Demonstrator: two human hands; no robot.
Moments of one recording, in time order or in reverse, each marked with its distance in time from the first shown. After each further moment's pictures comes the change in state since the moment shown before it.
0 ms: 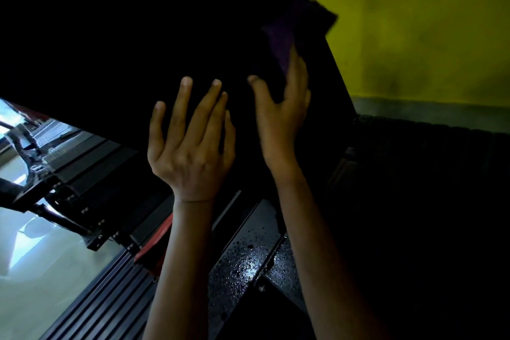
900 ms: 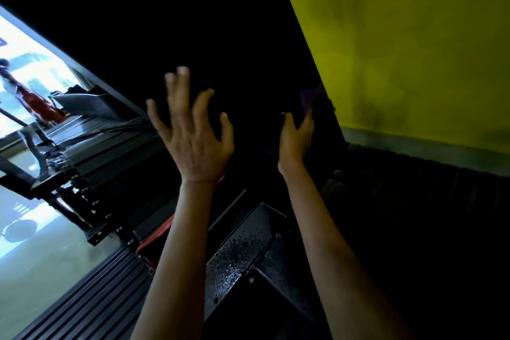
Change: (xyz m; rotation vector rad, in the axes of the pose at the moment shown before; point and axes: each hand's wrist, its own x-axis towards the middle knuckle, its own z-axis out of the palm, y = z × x) left_hand 0.023 -0.010 -0.028 -0.054 0.022 -0.246; right_hand 0.002 0.006 -0.023 0.058 -0.104 0.327
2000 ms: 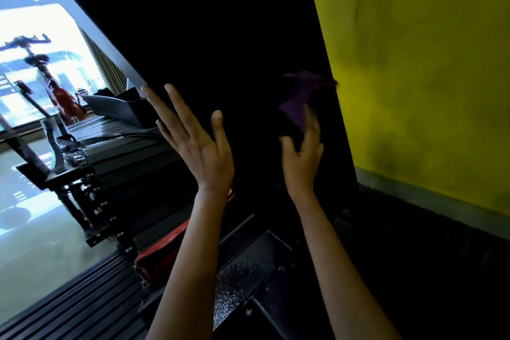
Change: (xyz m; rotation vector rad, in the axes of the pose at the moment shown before) left_hand 0.026 -0.009 -0.004 -0.330 0.169 -0.462; right_hand -0.020 -0.028 0.014 -0.278 -0.132 -0.540
